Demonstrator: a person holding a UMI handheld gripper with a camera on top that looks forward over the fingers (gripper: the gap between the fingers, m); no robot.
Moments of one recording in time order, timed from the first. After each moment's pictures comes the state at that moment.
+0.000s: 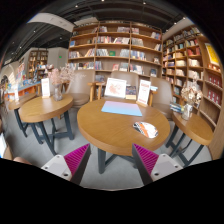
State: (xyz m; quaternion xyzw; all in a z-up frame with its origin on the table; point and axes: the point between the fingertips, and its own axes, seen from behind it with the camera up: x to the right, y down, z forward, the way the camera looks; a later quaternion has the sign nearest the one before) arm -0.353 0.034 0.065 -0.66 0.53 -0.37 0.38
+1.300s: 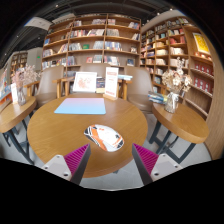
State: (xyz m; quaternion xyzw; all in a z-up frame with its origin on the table) arm -0.218 -0.128 0.022 -0.60 0.61 -0.40 0.32
